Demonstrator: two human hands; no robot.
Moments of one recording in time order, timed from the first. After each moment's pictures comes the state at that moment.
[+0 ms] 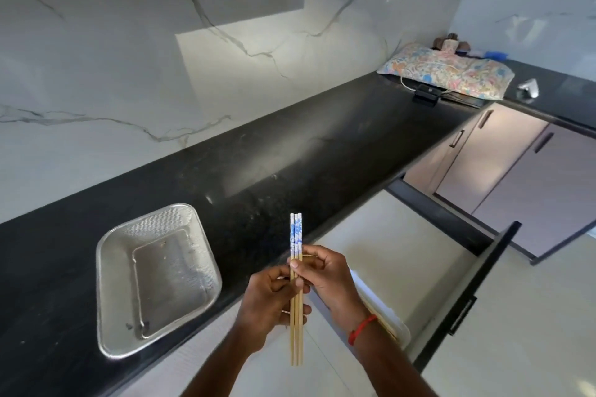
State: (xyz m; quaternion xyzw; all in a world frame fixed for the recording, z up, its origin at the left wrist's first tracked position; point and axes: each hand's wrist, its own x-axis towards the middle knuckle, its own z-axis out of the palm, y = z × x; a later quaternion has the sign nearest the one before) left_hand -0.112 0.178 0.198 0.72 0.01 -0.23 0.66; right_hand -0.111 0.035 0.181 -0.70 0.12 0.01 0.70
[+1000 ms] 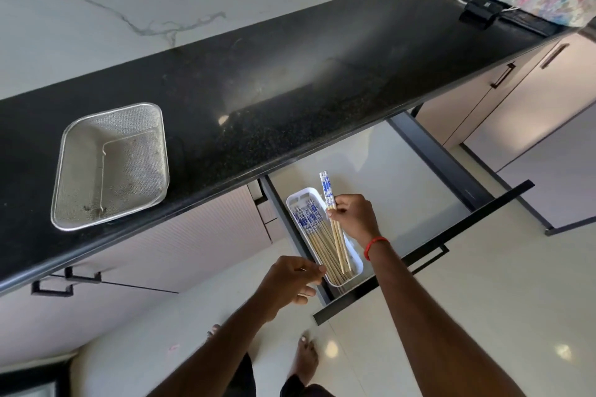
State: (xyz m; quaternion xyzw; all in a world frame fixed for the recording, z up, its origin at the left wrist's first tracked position) left_hand -0.201 0.037 0.092 0.72 0.12 -0.39 0.57; right_hand -0.107 -0.150 0.070 -0.88 0.12 0.09 0.45
